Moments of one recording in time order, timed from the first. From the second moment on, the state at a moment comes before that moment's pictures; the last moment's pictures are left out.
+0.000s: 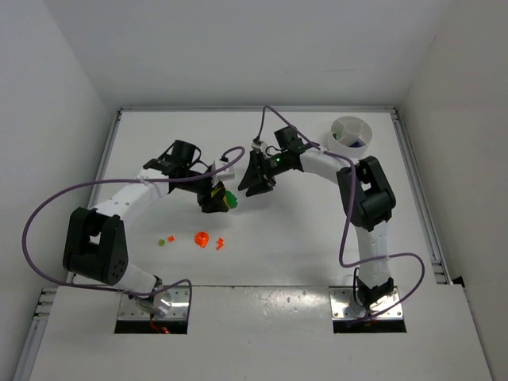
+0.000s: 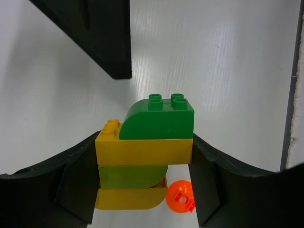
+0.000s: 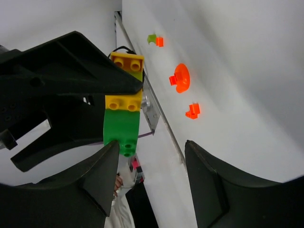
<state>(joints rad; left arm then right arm) -0.28 1.48 1.04 -0.61 0.82 0.85 0.46 2.11 1.44 -0.29 -1.09 0.57</state>
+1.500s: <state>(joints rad) -0.33 1.42 0.94 -0.41 0.74 0.76 0.50 2.08 1.37 -0.15 -1.15 0.68</state>
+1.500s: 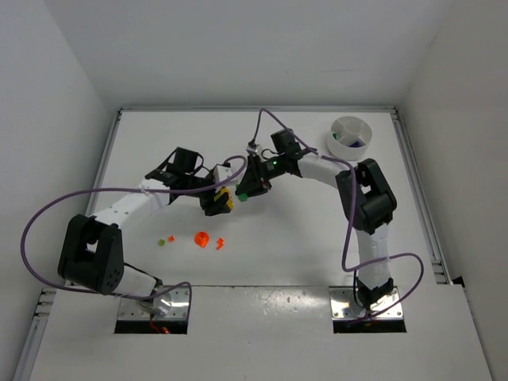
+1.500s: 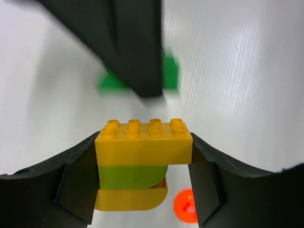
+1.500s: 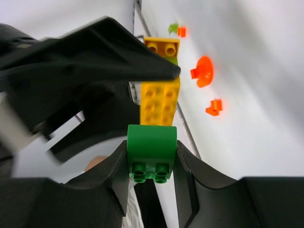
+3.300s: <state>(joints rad) -0.24 1.46 0.83 -0.33 0.49 0.62 0.10 2.19 1.86 -0.42 0.18 -0.24</state>
